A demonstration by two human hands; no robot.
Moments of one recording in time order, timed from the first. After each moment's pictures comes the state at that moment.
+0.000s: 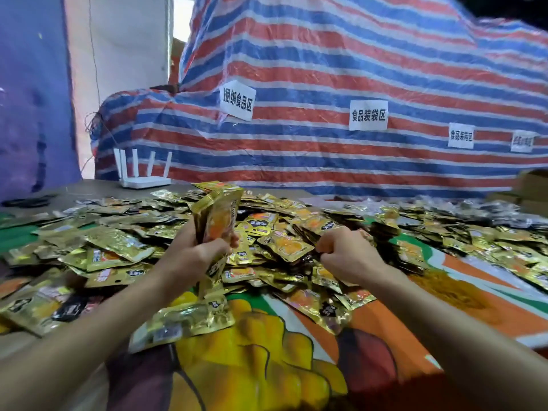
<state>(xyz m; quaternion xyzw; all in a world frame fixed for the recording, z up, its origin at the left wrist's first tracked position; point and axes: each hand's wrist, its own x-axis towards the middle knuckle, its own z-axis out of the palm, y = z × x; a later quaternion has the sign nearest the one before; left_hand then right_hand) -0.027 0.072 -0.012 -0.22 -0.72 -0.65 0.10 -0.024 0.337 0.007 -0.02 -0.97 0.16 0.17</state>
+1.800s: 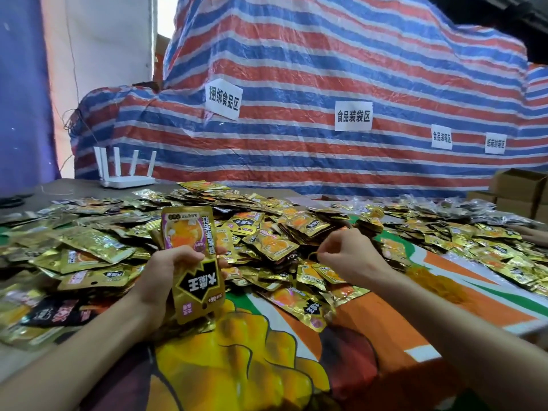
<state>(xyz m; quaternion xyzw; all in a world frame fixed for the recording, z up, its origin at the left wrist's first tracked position) -0.042 0.074 -0.048 -0.11 -0.54 -0.83 -0.09 -0.007 0.362 0.006 0.00 -0.95 0.25 0.19</state>
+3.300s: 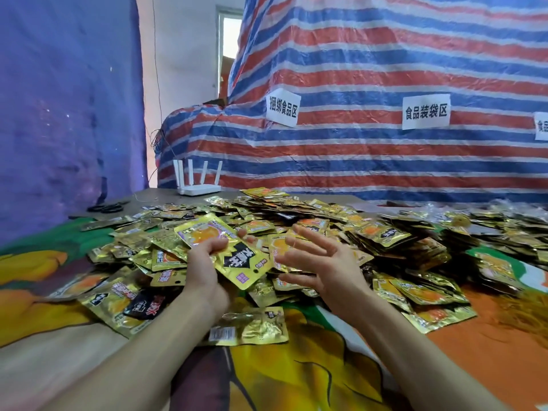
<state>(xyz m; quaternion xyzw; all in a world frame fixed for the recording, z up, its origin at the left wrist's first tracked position) -0.053 0.048 -0.038 0.00 -0.37 -0.93 0.02 -0.049 0.237 -0.032 0.18 -0.57 0.80 -0.01</state>
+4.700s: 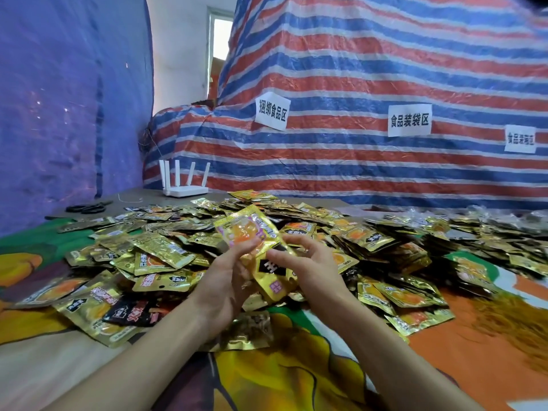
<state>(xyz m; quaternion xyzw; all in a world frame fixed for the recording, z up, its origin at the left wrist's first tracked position) -0.035 0.072 -0.038 -0.12 -0.50 -0.86 -0.05 -0.039 0.224 -0.024 0.12 -0.69 0.71 0.08</state>
